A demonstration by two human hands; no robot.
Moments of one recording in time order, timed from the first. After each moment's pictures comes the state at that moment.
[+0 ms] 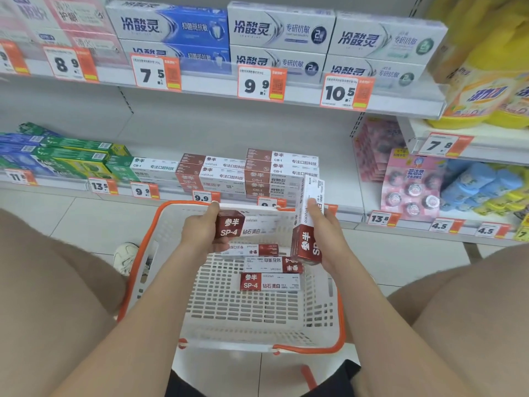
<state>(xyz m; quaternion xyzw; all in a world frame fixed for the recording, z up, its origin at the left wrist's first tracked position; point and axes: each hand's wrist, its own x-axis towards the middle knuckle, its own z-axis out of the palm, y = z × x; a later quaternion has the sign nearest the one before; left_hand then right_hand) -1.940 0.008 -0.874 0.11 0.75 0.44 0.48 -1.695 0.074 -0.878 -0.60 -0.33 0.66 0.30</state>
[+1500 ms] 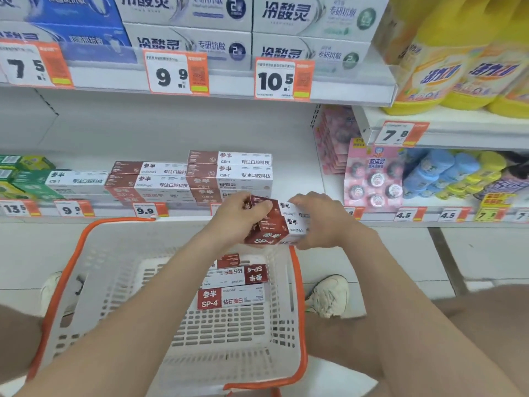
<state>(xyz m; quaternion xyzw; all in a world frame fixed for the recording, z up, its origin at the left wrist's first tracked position) -1.808 0.108 -0.858 0.38 0.63 0.35 0.58 -1.593 0.174 -0.875 -0.51 -0.82 0.26 -0.06</state>
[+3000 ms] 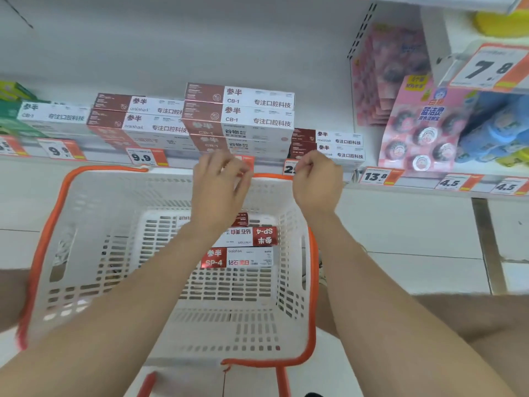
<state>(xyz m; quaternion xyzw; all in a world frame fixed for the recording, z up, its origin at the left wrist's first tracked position) -1.844 0.114 -0.995 0.65 0.70 0.30 0.05 -1.660 0.185 -0.981 -0.68 -0.62 0.24 0.30</state>
